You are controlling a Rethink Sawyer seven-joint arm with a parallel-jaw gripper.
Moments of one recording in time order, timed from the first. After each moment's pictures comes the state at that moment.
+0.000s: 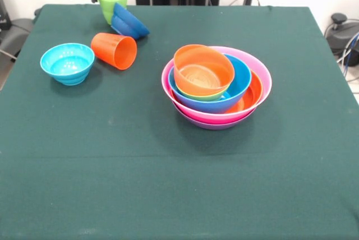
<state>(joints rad) -0.10 -0.18 -0.68 1.66 -1.40 -0.54 2.99</state>
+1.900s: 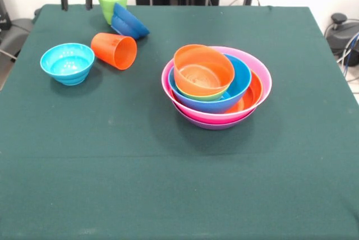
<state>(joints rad) -0.02 -0.10 -0.69 1.51 -1.69 -0.56 2.99</state>
